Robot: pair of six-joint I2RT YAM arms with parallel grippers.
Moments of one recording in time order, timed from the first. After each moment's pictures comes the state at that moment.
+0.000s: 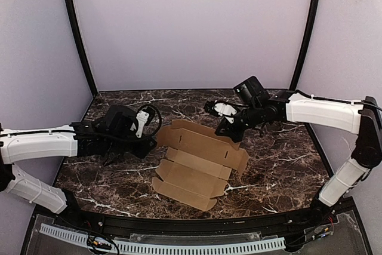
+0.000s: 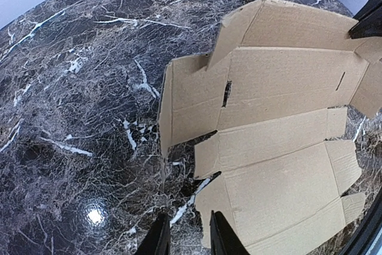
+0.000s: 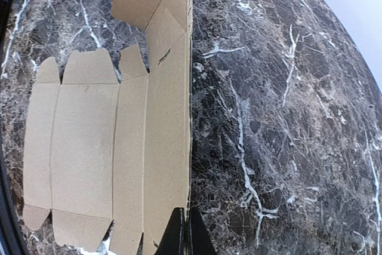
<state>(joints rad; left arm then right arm) -0.85 1.26 0.80 -0.29 -0.15 -0.26 0.75 1.58 1.21 -0.50 -0.29 -0.40</state>
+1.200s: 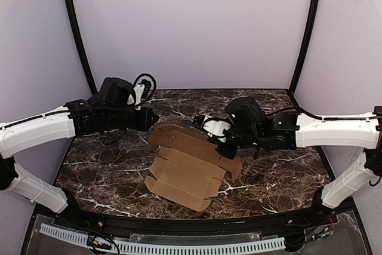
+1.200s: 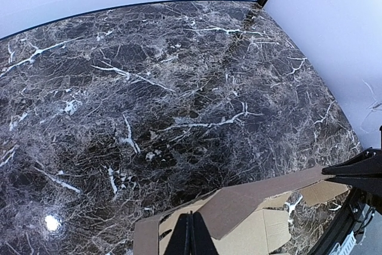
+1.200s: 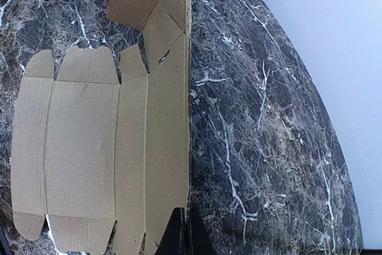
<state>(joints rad) -0.78 1.29 1.05 -0.36 -0.07 -0.42 1.07 1.43 1.05 -0.32 0.17 -0.34</state>
